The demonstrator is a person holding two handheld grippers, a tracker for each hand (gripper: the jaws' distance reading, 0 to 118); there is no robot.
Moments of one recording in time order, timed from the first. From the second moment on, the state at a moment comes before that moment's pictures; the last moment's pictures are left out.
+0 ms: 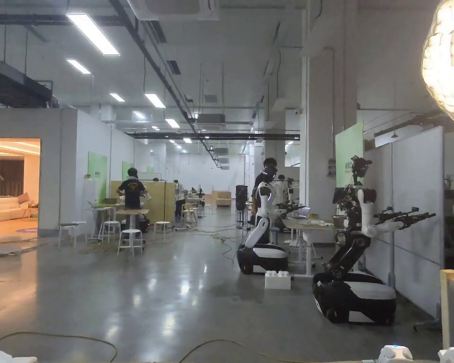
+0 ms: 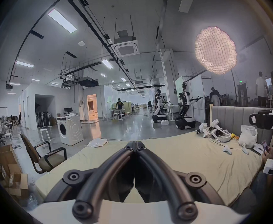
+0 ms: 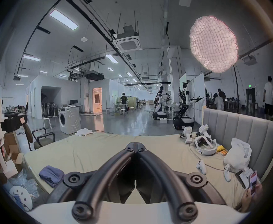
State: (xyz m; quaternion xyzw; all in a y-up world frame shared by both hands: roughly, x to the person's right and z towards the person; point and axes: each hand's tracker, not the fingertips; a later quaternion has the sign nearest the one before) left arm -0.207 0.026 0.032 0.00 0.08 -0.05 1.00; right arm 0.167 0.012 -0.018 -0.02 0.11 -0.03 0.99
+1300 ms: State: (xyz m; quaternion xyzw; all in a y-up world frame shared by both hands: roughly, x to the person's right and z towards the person) left arm -0.218 0.034 0.025 0.02 0.07 0.00 1.00; right arm 0.164 0.005 -0.020 -0.01 0.10 -0.05 0.99
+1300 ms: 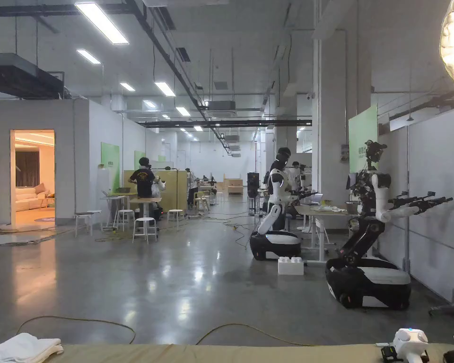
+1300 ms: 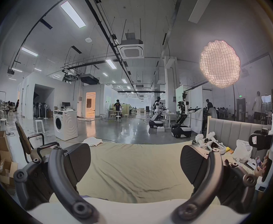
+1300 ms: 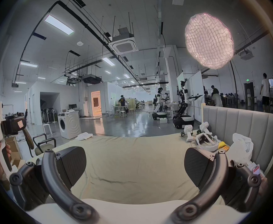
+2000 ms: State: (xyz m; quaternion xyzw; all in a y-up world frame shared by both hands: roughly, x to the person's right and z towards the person) left arm -0.215 0.042 0.024 0.02 0.05 0.03 1.00; right arm 0.145 0.033 -0.037 -0.11 0.10 -0.15 0.98
